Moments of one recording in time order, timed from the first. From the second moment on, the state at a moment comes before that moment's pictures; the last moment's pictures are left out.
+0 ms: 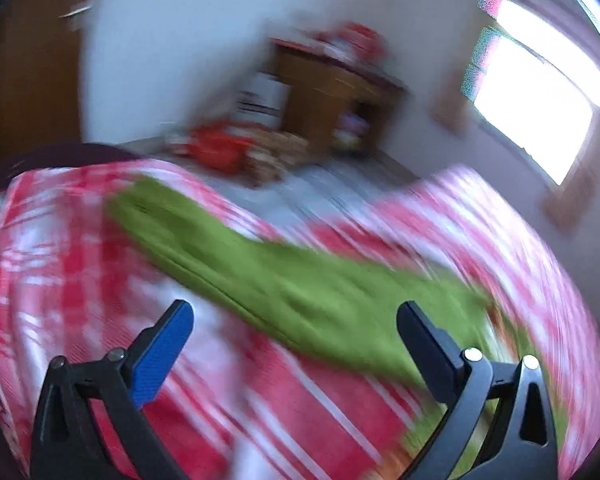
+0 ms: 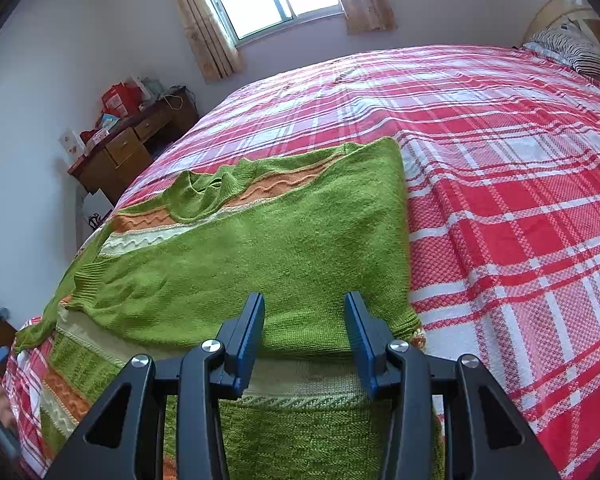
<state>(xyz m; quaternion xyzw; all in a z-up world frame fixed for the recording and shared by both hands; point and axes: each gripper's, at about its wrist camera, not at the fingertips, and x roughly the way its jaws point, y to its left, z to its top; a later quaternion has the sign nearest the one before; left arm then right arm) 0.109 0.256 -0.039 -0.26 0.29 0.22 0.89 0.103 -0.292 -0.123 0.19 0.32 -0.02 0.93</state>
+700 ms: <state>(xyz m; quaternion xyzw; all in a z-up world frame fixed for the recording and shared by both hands) 0.137 0.392 -0.099 -0.37 0.33 0.33 0.80 0.103 -0.292 -0.123 0.19 0.32 -0.02 0.93</state>
